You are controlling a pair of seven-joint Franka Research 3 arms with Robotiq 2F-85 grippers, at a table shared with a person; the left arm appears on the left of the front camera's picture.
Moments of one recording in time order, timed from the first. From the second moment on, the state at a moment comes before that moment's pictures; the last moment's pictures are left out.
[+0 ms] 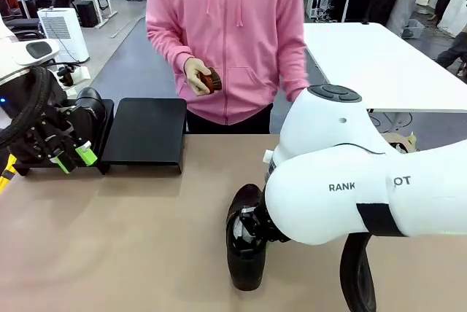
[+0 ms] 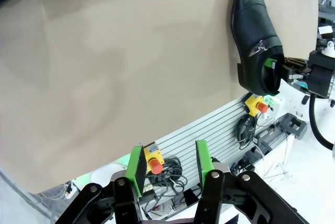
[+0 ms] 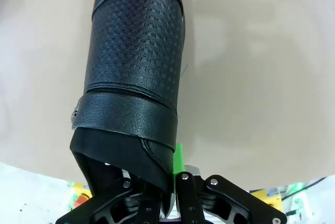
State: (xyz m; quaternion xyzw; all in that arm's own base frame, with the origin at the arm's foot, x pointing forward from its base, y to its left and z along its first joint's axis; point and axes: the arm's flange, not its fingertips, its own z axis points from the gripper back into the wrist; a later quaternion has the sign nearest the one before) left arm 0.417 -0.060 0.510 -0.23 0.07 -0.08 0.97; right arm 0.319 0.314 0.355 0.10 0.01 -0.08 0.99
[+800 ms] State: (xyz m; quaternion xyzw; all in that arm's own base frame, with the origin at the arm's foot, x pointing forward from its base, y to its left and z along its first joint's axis) left arm 0.417 -0.060 0.510 -0.23 0.07 -0.08 0.97; right arm 0.320 0.307 0.344 0.08 0.03 -0.02 1.00
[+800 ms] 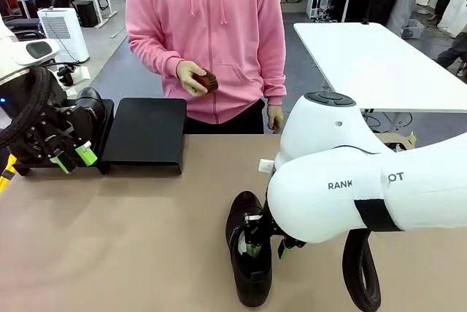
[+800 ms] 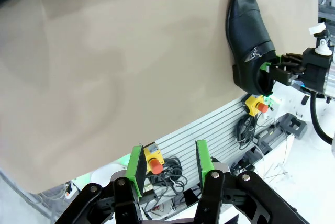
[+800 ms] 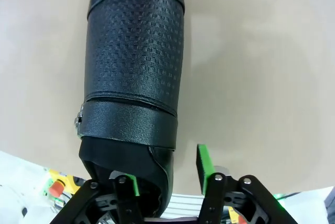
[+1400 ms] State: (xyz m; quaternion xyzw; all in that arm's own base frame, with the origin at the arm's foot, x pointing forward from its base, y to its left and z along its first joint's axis) left arm 0.417 -0.059 0.510 -0.23 0.07 -0.08 0.97; right arm 0.323 0.293 0.371 0.09 0.02 -0.03 1.00
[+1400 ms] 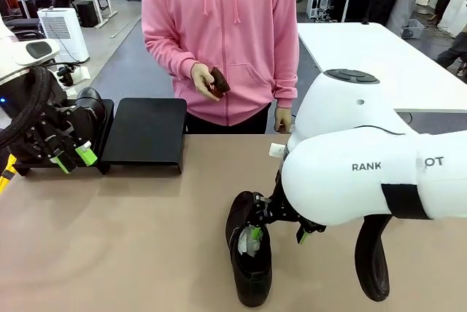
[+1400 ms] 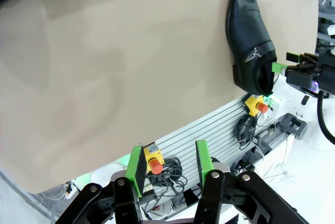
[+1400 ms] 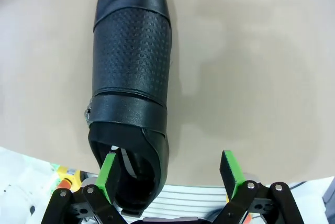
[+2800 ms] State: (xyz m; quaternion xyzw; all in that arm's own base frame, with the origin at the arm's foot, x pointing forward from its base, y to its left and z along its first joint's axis) left arm 0.376 -0.130 0.509 -0.21 0.07 -0.15 0.96; right arm 0.337 0.226 0.448 0.12 -0.06 -0.08 0.99
